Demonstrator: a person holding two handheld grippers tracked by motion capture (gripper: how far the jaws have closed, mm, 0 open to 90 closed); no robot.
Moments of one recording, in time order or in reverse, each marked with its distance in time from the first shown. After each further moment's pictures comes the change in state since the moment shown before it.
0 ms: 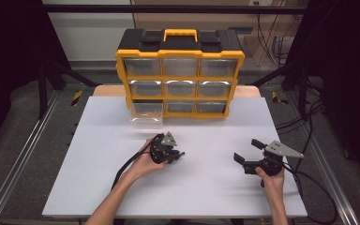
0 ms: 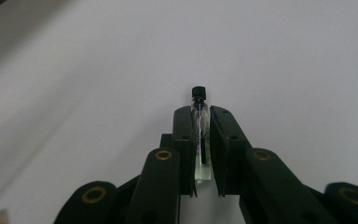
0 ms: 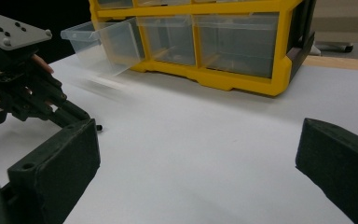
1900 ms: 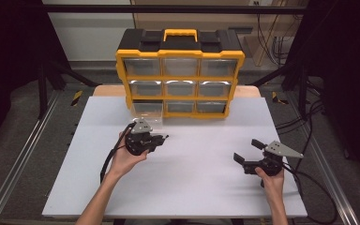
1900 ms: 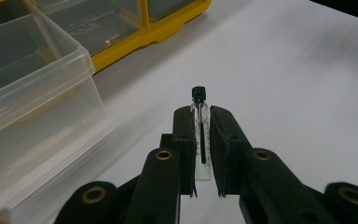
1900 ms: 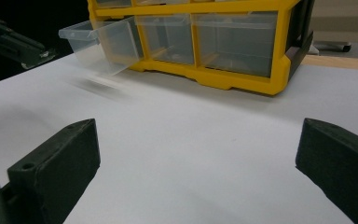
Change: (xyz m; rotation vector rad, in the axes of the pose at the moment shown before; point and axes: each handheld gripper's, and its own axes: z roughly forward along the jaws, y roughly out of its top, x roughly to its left) left arm 0.013 0.001 -0.091 -0.204 0.136 -0.177; right arm 0.000 -0.001 0.000 0.001 -0.007 -0.003
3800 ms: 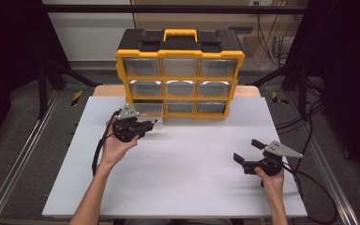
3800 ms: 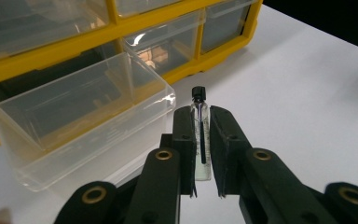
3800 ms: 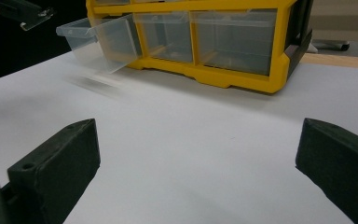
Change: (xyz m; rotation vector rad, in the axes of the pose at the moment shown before) left arm 0.031 0.022 -0.024 -0.062 0.106 -0.070; right arm 0.000 0.000 0.001 0.010 -0.004 0.000
